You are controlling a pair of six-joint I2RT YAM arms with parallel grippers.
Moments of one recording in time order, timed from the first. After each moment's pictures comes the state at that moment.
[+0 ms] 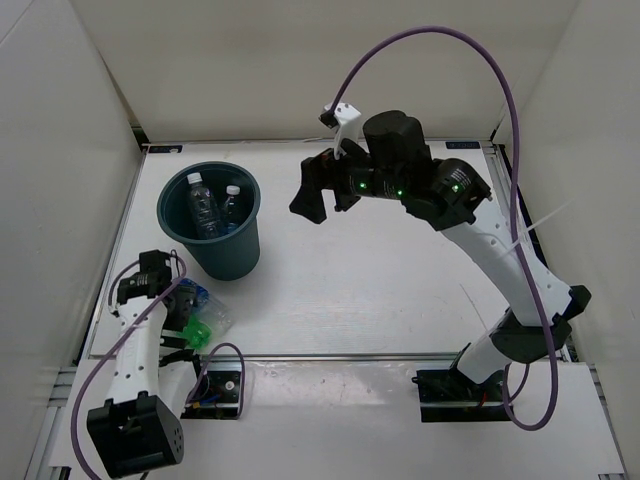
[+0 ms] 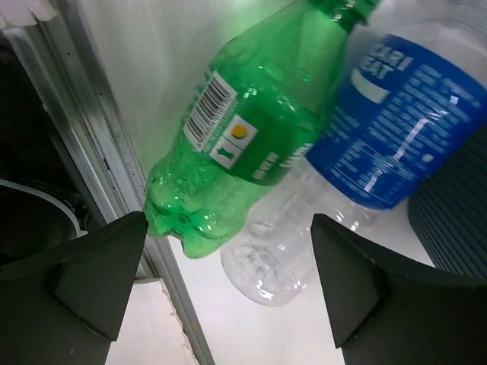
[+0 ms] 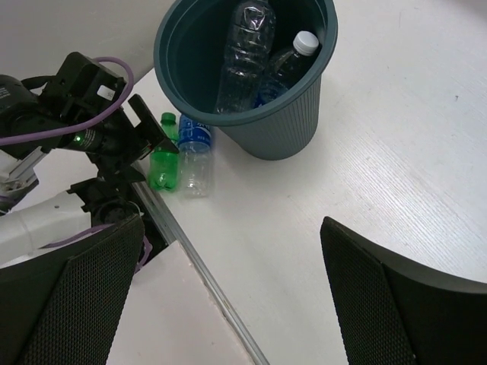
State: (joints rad) left arm 0.22 0.87 0.66 -1.17 -0.18 -1.23; right arm 0.91 1.56 2.06 -0.92 -0.19 0.23
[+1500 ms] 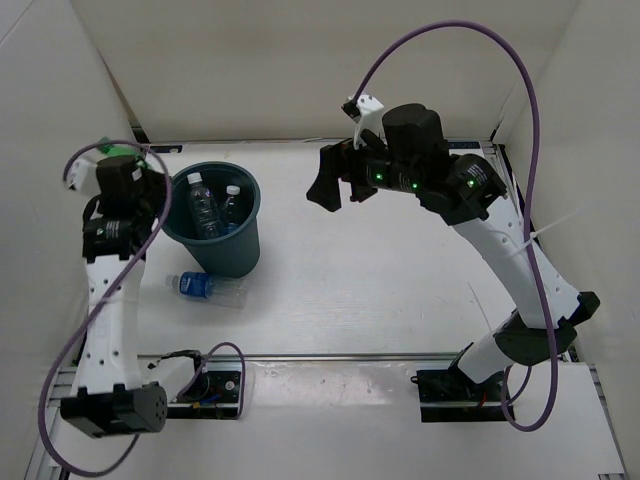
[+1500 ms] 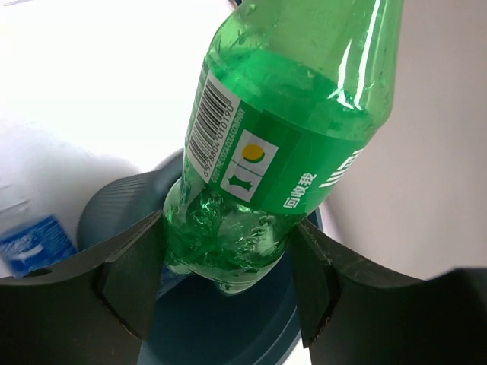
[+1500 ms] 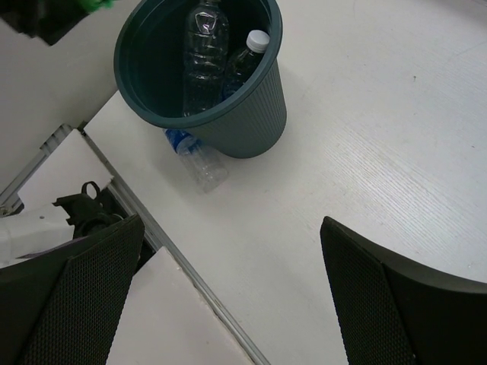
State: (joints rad) left arm 0.13 1.03 1.35 -0.81 -0.30 -1.02; right arm 0.82 1.53 2.05 -0.95 -0.17 0.25
